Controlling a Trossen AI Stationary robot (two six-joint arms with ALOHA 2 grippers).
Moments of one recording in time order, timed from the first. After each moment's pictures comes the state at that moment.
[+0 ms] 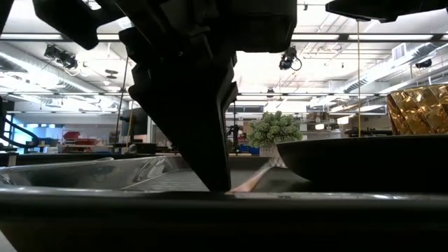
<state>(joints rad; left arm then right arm) -0.47 2.21 1.64 -0.62 -0.10 -0.35 0.50 0.78 0.39 0.34 0.65 -0.45</state>
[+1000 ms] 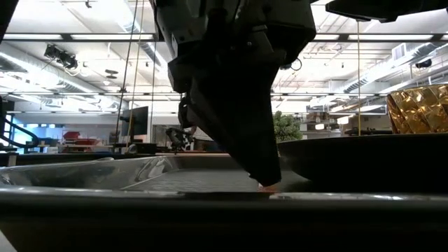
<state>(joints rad) -0.45 2.21 1.64 -0.49 -0.10 -0.70 0.50 0.78 0.39 0.33 0.65 -0.44</state>
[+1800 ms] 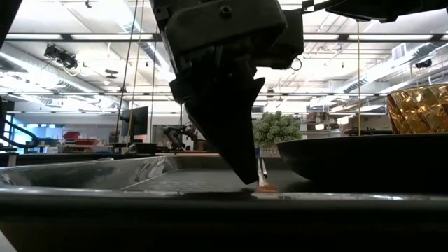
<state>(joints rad) -0.42 2.21 1.64 -0.60 -0.18 -0.50 0.50 0.78 0.39 0.33 0.65 -0.44</state>
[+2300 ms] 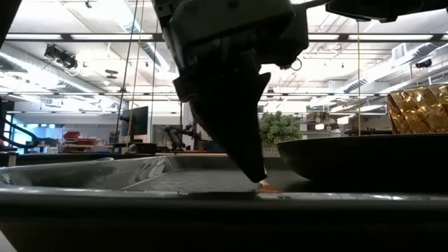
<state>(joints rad) -0.42 2.21 1.64 -0.57 -0.18 -0.50 0.50 0.78 0.39 0.34 0.65 -0.44</state>
